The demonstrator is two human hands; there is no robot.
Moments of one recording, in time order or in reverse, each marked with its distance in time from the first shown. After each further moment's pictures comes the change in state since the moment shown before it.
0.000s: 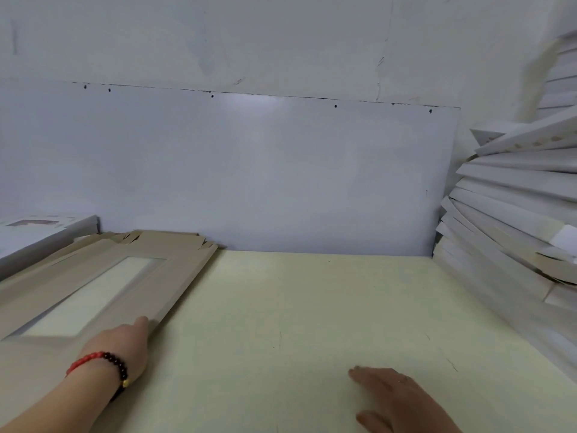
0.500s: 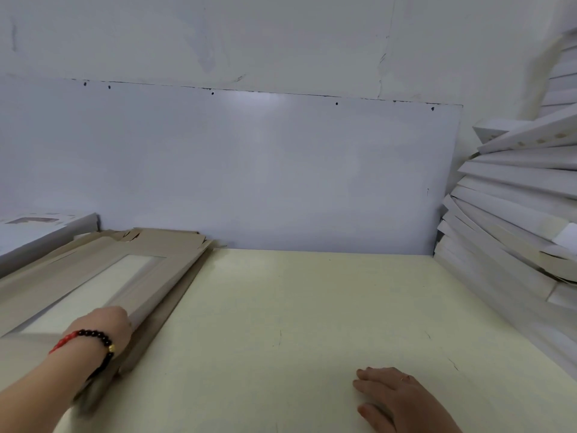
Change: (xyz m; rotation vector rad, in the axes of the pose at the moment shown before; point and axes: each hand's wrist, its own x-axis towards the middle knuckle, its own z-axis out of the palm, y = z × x) left_hand 0.030 -0.018 -0.017 0.044 -0.011 -0.147; right_hand 0.002 0.001 0.009 0.086 0.099 -0.018
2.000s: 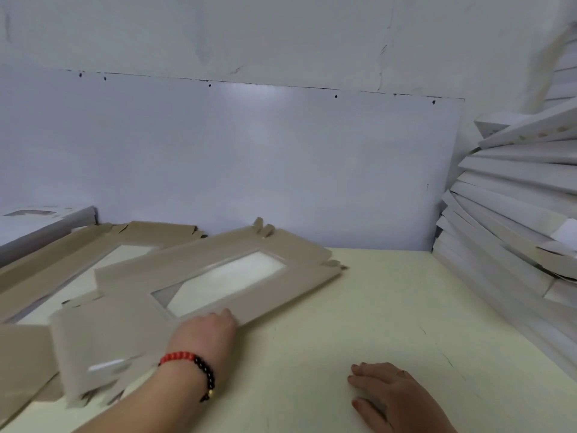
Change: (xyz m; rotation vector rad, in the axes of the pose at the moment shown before) left_hand -0.113 0.138 -0.026 0.162 0.018 0.441; right_hand -0.004 0.009 0.008 0.087 0.050 0.003
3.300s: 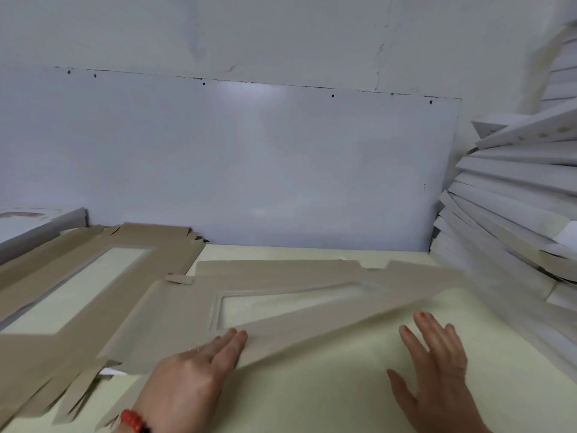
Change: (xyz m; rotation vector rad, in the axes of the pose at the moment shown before) left_hand -0.051 -0.016 0.008 -0.243 0.726 0.419; right_hand 0.006 0.023 -0.021 -0.350 0.509 -0.006
